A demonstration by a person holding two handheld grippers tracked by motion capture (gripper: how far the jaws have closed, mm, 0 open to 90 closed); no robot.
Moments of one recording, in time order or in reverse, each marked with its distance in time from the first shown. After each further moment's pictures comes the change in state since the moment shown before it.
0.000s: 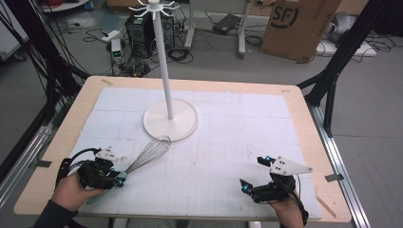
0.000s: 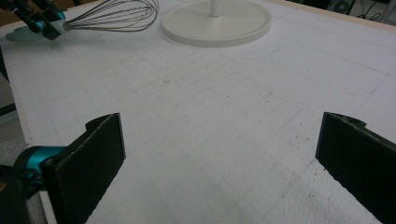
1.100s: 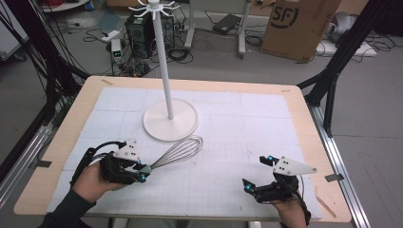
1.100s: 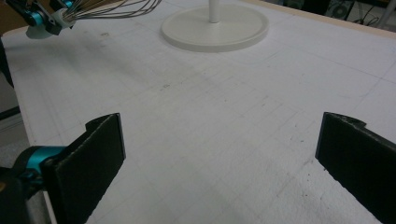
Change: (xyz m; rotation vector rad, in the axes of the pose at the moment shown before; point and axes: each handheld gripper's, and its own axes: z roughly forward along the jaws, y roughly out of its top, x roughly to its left) left arm -0.036 0.057 0.002 -0.148 -0.114 0.298; right arm -0.003 0.001 -0.007 -0.020 0.000 0.000
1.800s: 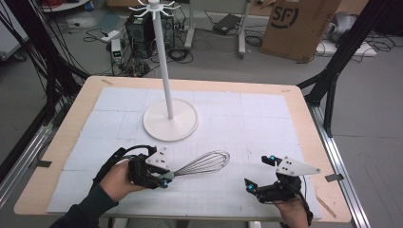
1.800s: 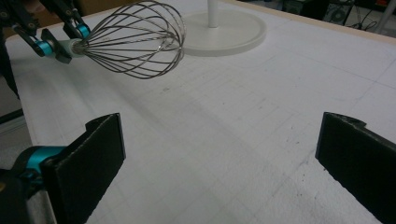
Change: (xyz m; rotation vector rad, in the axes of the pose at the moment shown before) left arm -0.024 0.044 0.043 0.059 -0.057 0.139; right arm -0.002 0.001 -0.006 -0.018 0.002 0.001
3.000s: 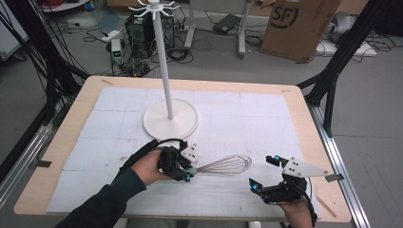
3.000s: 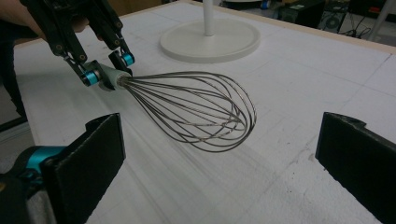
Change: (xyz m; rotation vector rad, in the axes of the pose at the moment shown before) left arm 0.014 0.054 0.052 0.076 -0.082 0.122; right arm -0.003 -0.001 -0.011 -0.029 -0.005 0.017
